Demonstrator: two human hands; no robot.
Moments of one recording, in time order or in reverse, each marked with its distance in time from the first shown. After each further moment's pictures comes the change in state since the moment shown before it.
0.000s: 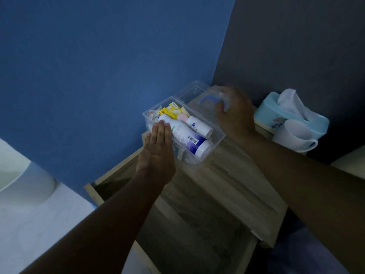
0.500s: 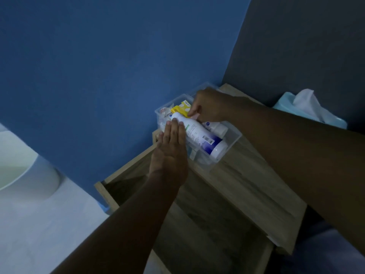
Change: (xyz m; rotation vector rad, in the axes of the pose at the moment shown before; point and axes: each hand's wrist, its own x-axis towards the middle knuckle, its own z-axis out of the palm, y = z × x) left_hand -0.004 -0.002 0.002 0.032 0.042 0.029; right_hand 0.054 -0.049 0.053 -0.190 -0.818 -0.420
